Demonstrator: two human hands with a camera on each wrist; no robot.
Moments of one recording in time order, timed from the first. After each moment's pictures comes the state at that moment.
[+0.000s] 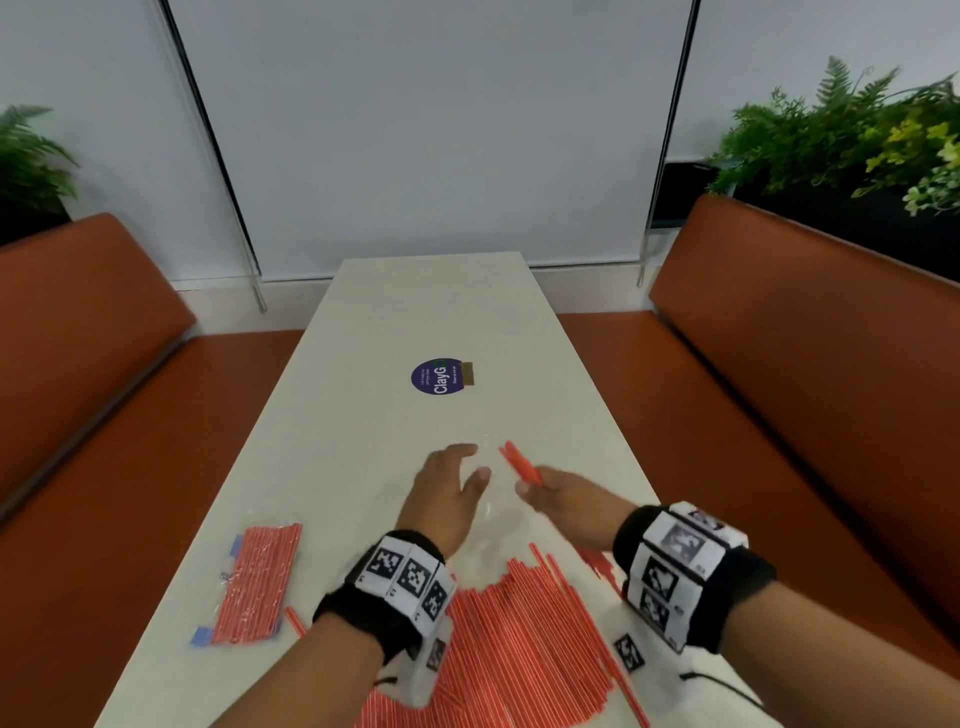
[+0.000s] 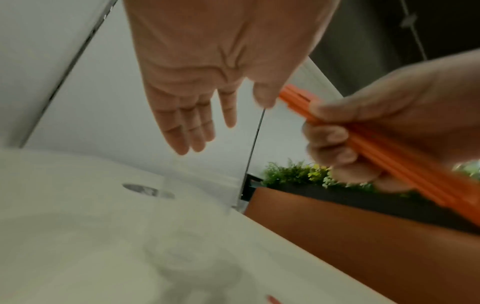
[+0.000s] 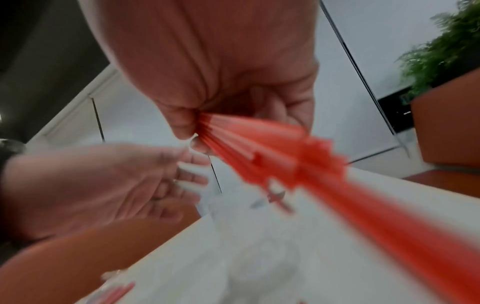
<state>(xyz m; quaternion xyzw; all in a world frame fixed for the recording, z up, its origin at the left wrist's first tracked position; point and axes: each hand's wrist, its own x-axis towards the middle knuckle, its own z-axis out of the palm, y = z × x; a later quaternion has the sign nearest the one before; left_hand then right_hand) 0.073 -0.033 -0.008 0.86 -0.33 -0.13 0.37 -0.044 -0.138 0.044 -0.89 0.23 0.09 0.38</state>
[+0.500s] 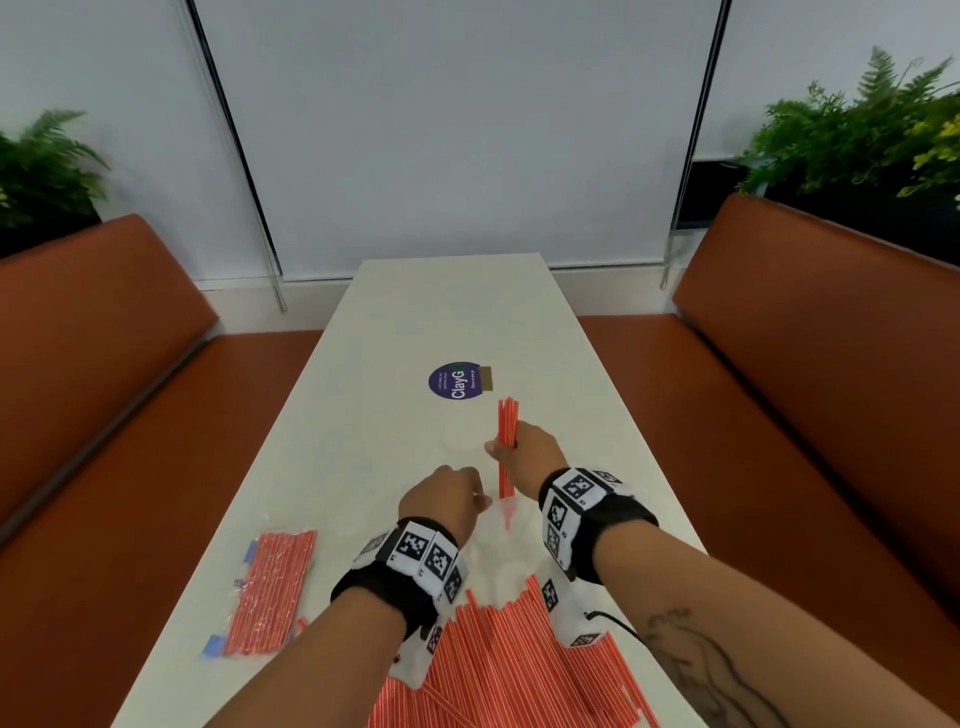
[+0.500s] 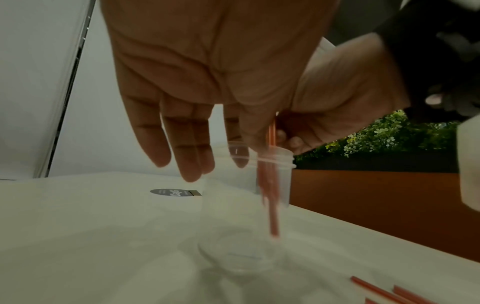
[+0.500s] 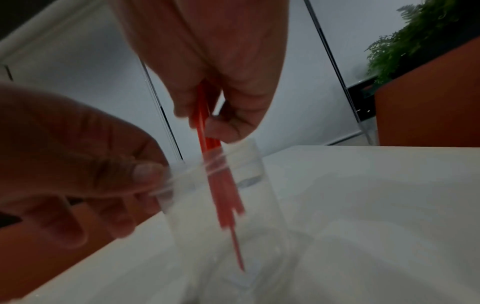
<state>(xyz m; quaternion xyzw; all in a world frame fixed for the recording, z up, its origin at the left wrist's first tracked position) 0.103 -0.044 -0.012 0.93 -0.35 -0.10 0.08 0.056 -0.150 0.015 -0.86 0.30 -0.07 0.40</state>
